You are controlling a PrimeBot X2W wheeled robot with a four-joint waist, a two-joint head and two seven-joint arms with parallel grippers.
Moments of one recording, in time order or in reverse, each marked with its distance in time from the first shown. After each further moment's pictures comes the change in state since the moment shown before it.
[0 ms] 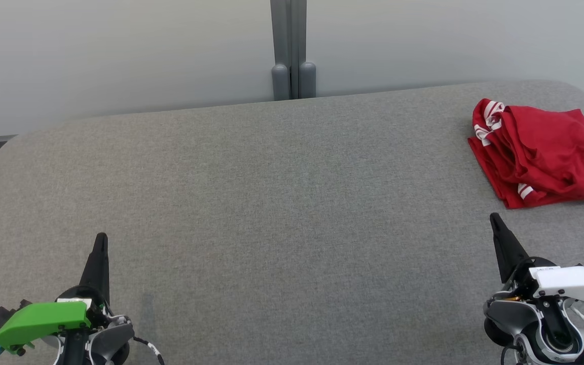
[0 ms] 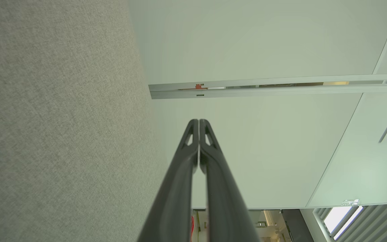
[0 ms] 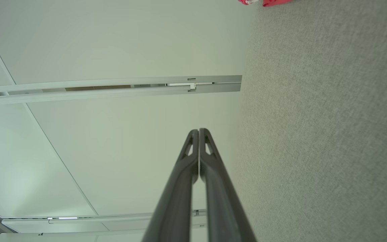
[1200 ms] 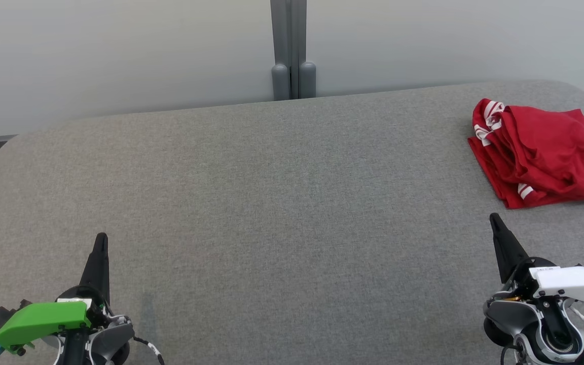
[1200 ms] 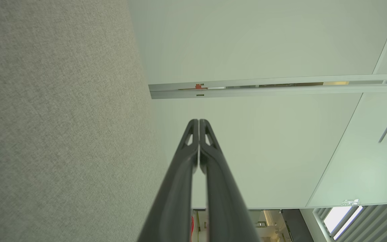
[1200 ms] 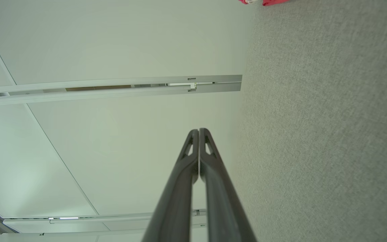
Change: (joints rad) left arm 0.000 0.000 0.000 0.000 0.000 0.000 0.001; right arm 0.000 0.007 -0.009 0.000 -0.004 0.000 0.008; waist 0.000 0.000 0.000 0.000
